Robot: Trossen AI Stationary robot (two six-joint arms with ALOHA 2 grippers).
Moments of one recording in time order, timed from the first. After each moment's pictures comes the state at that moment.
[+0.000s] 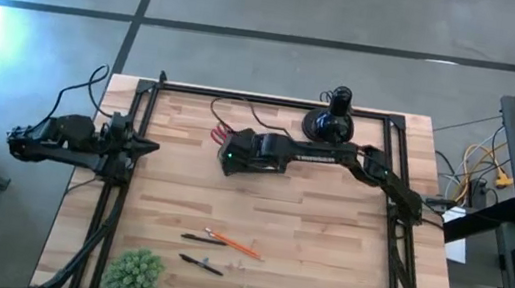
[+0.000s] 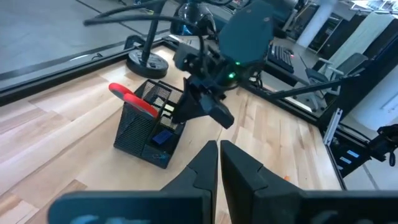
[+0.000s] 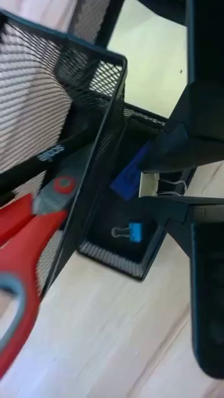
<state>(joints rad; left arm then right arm) -0.09 0.04 0.52 -0.77 -0.29 -0.49 -0.09 2.28 1.96 -0.85 0.27 0.90</state>
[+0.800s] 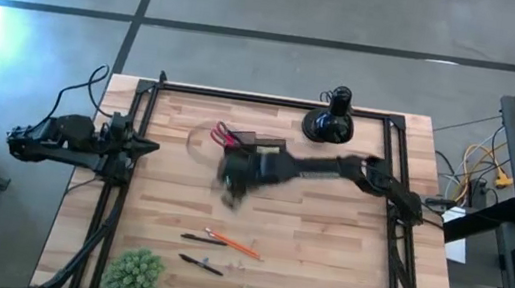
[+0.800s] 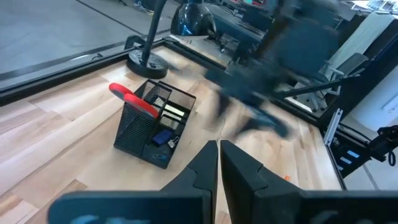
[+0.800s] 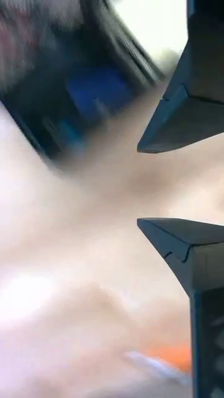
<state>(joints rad) -0.09 0.04 0.52 -0.77 -0.29 -0.49 0.05 2.25 1.98 -0.93 0.15 0.48</state>
